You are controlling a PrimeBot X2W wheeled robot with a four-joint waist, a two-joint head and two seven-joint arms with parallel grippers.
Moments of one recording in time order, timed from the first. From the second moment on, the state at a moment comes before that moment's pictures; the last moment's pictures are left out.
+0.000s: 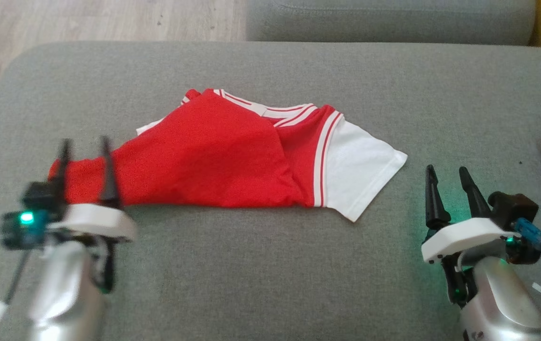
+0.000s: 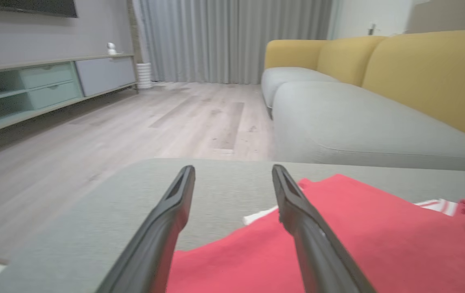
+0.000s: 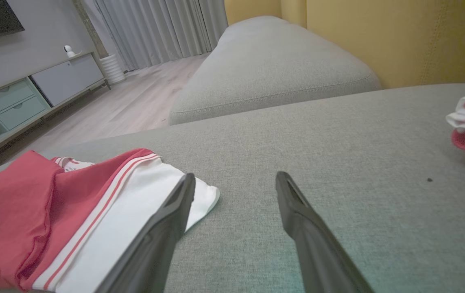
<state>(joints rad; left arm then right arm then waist) -0.44 0.22 -0.15 0.63 -0.32 0.00 -0.26 -0.31 -0.05 0.00 0.67 0.22 0.13 -0.26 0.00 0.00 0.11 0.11</state>
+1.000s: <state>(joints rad) -0.99 0.05 -0.32 1.25 -0.27 -0.06 -0.09 -0.41 -0.05 0.07 0.65 0.18 0.13 -0.26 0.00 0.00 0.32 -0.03</state>
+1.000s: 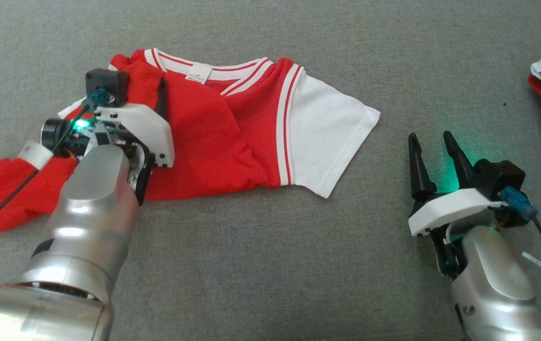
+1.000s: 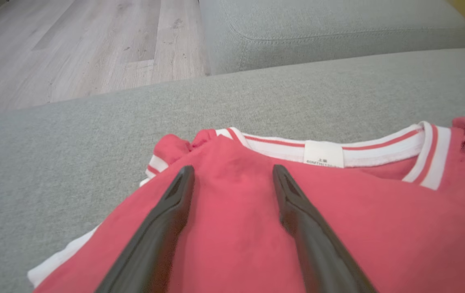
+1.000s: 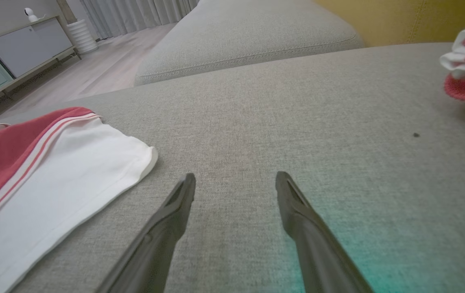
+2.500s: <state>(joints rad) -0.14 0.04 -0.29 0.45 -0.20 -0.05 -0.26 -0.32 -0.05 0.13 0.74 0.22 0.13 -0.26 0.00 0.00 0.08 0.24</state>
